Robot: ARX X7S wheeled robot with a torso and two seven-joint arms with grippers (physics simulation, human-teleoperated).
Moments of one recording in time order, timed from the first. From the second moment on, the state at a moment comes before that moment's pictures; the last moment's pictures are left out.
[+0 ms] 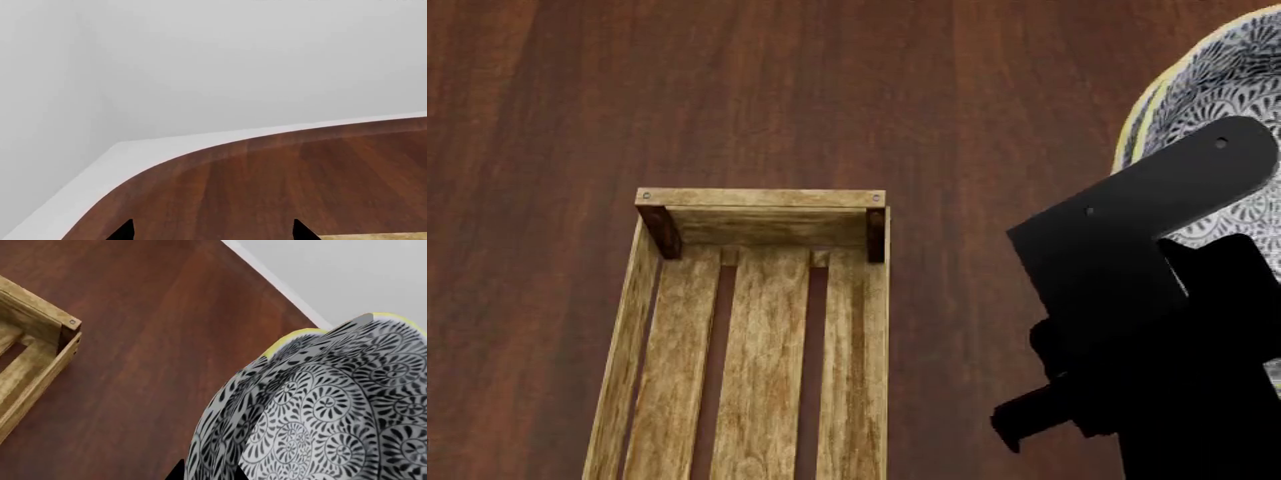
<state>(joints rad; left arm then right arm) -0.04 -0.60 -0.09 0.99 -0.55 -0.61 -0.55 1.23 0.84 -0.56 -0.52 1.88 1.45 1.38</state>
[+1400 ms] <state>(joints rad) 0.09 -0.69 -0.23 1.03 -0.66 -0.51 -0.62 1.52 0.41 -1.08 -0.50 1.17 1.31 0.63</state>
